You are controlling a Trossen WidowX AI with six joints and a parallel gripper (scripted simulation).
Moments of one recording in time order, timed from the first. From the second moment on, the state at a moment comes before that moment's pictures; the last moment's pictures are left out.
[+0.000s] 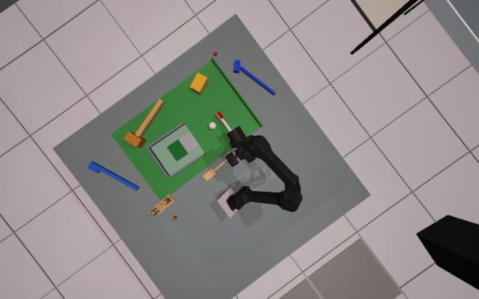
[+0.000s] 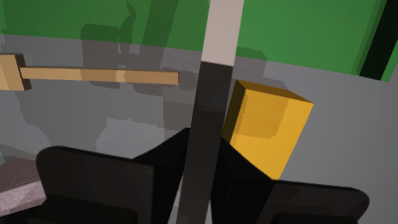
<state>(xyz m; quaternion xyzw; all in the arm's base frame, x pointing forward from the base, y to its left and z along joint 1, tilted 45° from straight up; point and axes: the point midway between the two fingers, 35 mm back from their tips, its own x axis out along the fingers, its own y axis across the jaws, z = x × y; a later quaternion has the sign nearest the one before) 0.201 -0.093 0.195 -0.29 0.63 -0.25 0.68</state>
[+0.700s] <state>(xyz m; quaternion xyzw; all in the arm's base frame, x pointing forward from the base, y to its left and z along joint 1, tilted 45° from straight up) 0.205 -0.105 0.204 -0.28 0.62 -0.26 0.69</state>
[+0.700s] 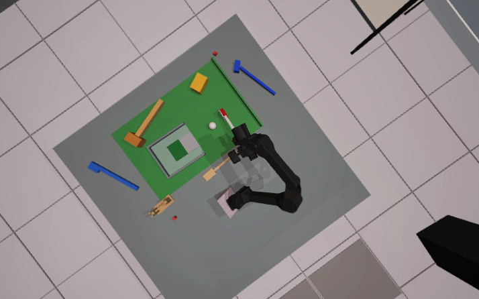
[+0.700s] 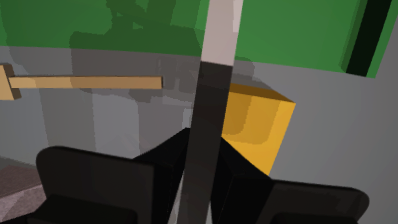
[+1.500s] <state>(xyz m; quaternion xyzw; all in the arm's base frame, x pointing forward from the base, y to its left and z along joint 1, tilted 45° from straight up) 0.195 0.007 0.145 -0.29 0.62 -0.23 0.69</state>
